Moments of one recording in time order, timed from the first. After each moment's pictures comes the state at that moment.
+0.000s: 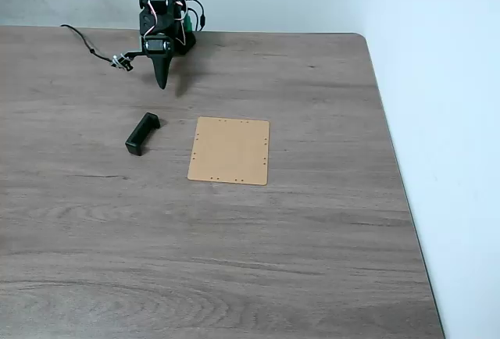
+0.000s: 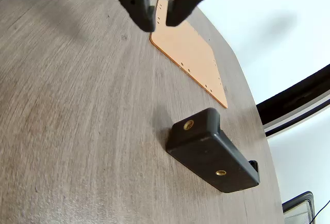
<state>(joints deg) 3.4 192.5 177.4 51.9 -0.2</state>
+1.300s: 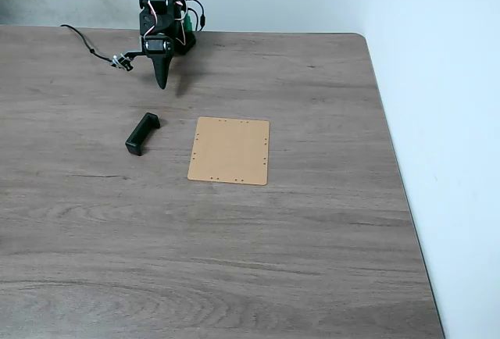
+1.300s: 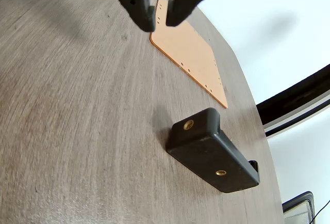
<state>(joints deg) 3.4 192.5 177.4 51.9 -0.2</state>
